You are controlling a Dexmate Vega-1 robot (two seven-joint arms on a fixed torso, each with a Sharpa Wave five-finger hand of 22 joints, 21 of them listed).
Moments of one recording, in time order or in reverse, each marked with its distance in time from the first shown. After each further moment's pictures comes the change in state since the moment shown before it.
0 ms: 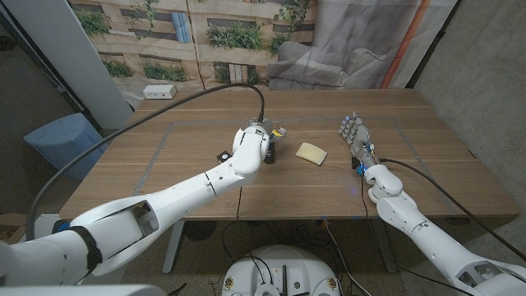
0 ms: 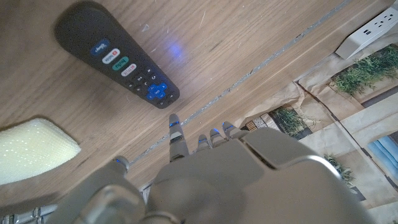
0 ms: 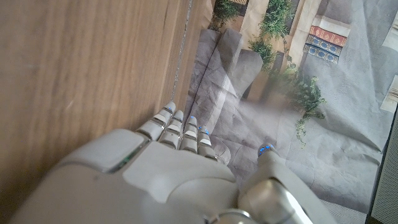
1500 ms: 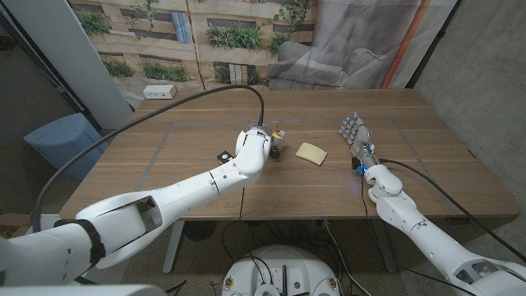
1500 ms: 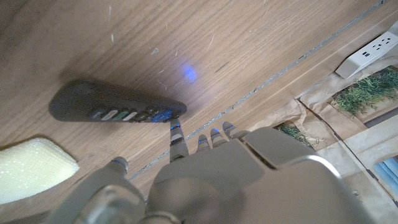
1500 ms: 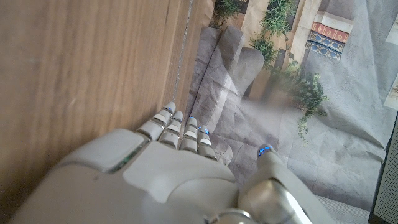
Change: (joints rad) left arm -0.040 -0.005 0.061 0.040 -0.071 0.072 -0.009; left_hand 0.000 0.000 -0.015 -0.001 0.005 -0.003 0.002 -0.017 -0.001 0.000 0.000 0.000 0.000 0.002 0.009 0.000 -0.003 0.000 0.000 0.007 -0.003; right arm 0.009 0.009 0.002 0.025 0.007 0.008 0.011; right_hand -0.014 0.001 0.004 0.004 0.000 0.004 0.004 0.000 0.000 -0.009 0.002 0.000 0.000 -0.007 0.007 0.000 -0.005 0.004 0.004 0.000 0.000
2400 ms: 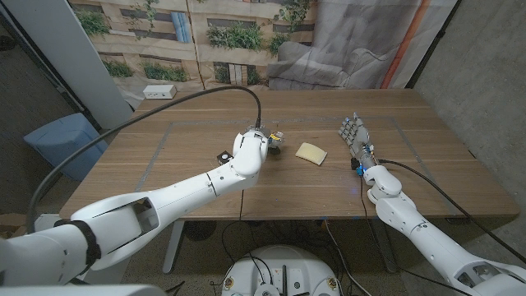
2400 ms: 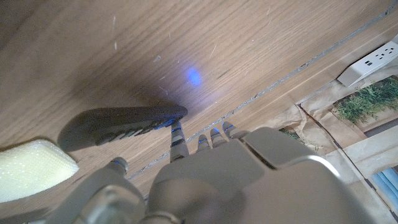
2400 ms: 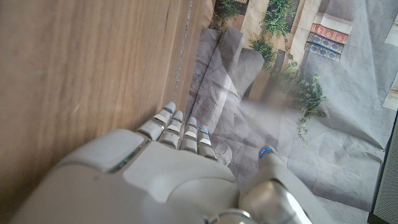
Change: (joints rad) left arm 0.004 0.025 0.010 -0.018 -0.060 0.029 0.039; left_hand 0.000 0.000 -0.010 -0.001 0.000 -0.029 0.000 -0.016 0.000 0.000 0.000 0.000 0.000 0.000 0.000 0.007 0.000 0.000 0.000 0.000 0.000; right arm -0.012 -0.002 -0.001 -0.024 -0.005 -0.008 -0.016; right_hand -0.013 -0.013 0.004 -0.004 0.000 0.000 0.000 0.000 0.000 0.000 0.000 0.000 0.000 0.000 0.000 0.004 -0.005 0.000 0.000 0.000 0.000
